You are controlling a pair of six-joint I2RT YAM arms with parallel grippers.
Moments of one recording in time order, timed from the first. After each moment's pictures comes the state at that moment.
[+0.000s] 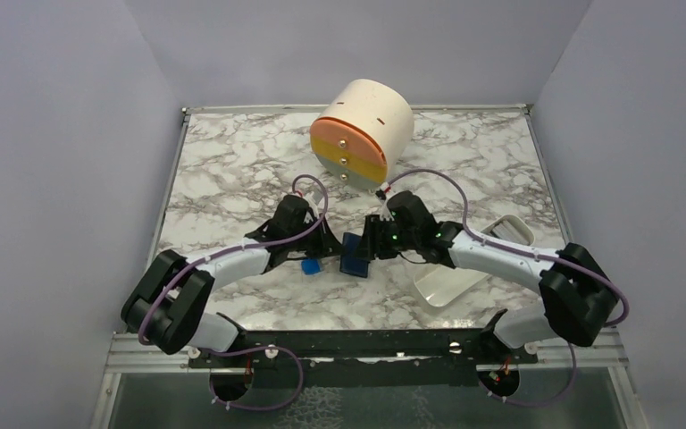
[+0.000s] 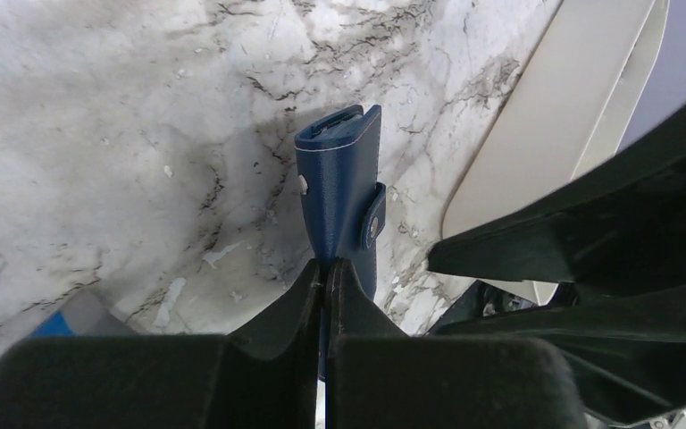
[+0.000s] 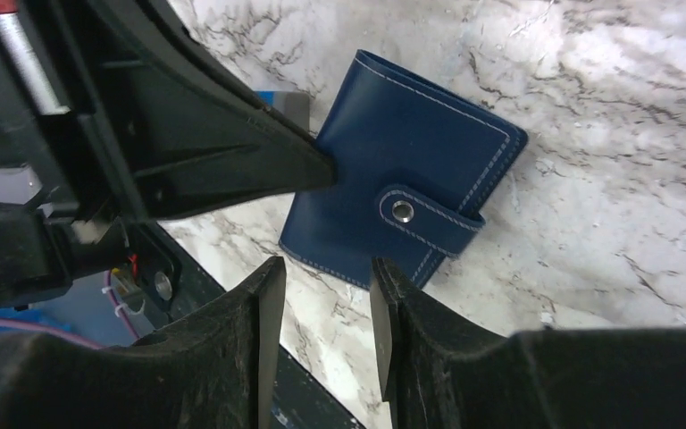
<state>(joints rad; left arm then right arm) -0.56 1.39 0.57 0.11 0.42 -0.83 0.78 1.39 0.78 -0.10 -0.23 0.65</state>
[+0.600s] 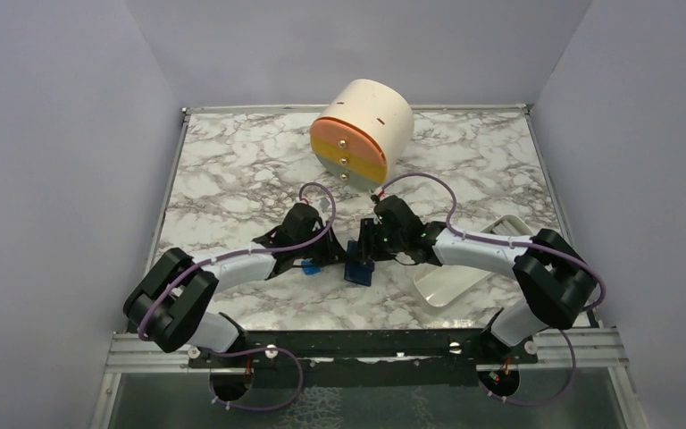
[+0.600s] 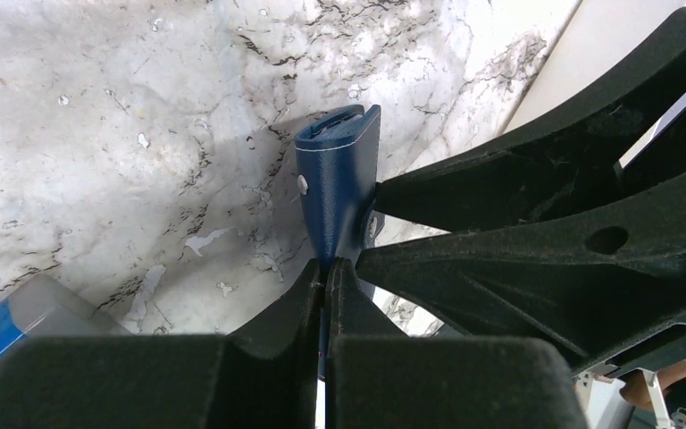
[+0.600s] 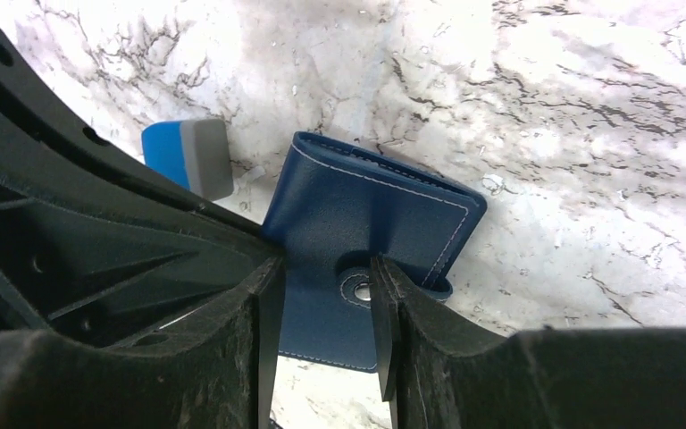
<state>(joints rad) -0.66 1.41 0.55 0.13 0.35 -0.87 0.83 1.55 0.81 -0.08 -0.11 0.69</state>
